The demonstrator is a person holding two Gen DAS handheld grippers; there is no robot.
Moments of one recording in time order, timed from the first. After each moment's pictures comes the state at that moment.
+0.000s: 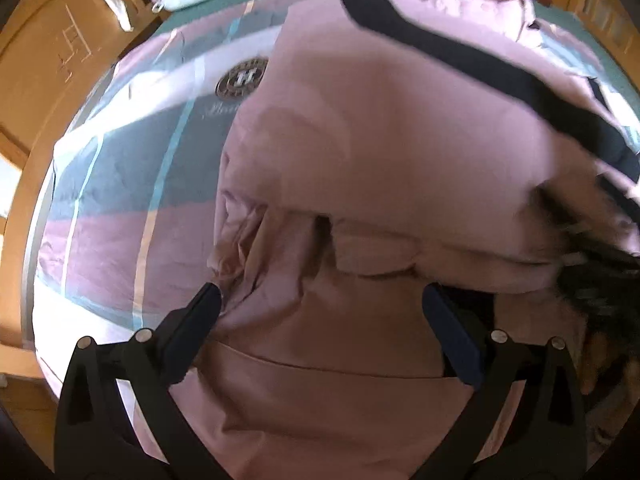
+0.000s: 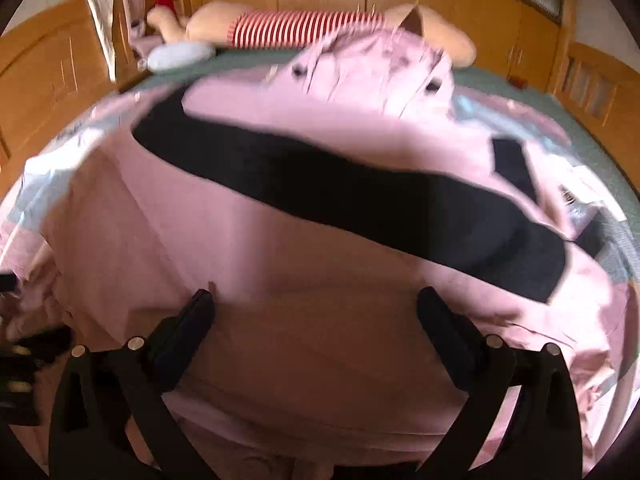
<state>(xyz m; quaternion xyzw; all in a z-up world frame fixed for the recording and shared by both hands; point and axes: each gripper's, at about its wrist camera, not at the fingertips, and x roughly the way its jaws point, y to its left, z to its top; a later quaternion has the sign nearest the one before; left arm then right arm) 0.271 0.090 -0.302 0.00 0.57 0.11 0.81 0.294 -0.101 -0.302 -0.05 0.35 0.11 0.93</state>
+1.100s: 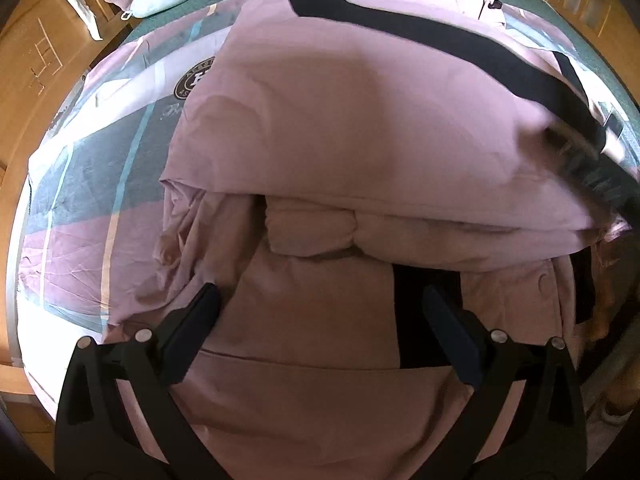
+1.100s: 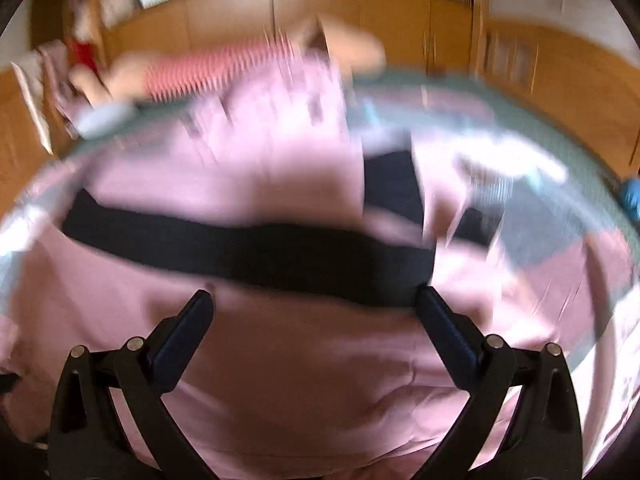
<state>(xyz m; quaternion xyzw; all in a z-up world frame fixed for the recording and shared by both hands) 0.260 0.060 -0.309 0.01 0.57 0.06 0.82 0.334 -0.147 -0.330 -0.01 0.41 -0.01 0.91</state>
